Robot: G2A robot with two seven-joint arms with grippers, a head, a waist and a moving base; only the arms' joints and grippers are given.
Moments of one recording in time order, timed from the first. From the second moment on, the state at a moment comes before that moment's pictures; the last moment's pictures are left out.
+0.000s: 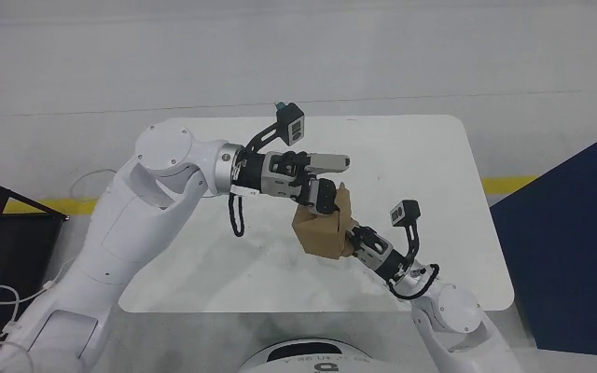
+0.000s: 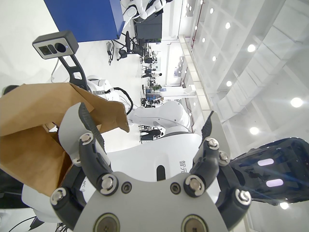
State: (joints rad) left arm 0.85 -1.06 -0.96 -1.81 -0.77 0.36 -1.05; right arm -1.96 -1.21 1.37 -2.10 0.30 -0.09 0.49
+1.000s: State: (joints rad) left arm 0.74 -1.08 -0.88 -1.76 -0.70 0.52 -1.17; right arm -1.95 -1.19 1.35 -2.10 0.27 -0.08 0.45
